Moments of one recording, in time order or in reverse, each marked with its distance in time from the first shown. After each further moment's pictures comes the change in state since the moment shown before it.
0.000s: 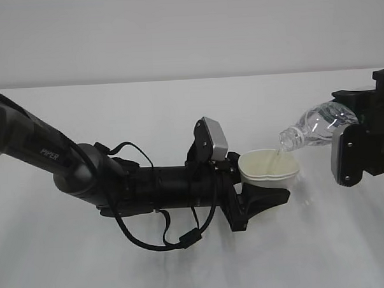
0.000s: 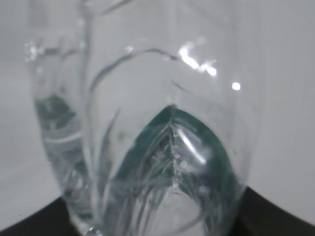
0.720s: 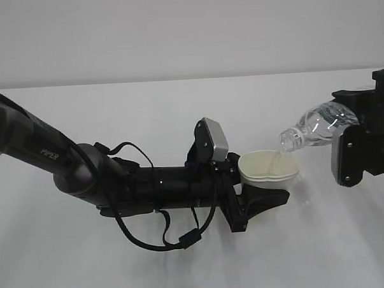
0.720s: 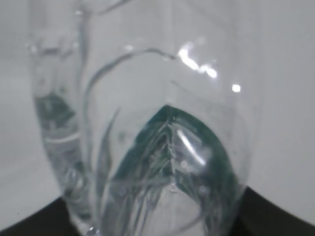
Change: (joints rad) left arm 0.000 0.000 0.000 0.004 0.012 0.000; right arm 0.000 0.000 0.000 0.002 0.000 -0.014
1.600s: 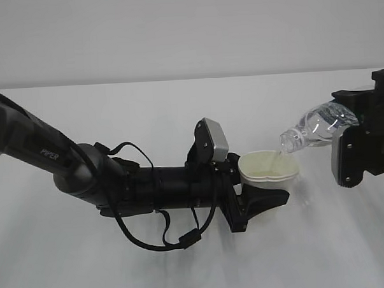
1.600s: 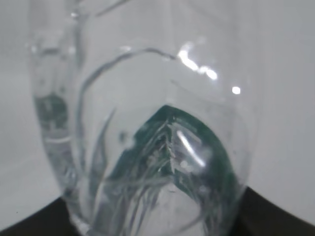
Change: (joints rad) left arm 0.000 0.000 0.000 0.000 0.002 0.000; right arm 0.000 0.000 0.000 0.000 0.000 -0.011
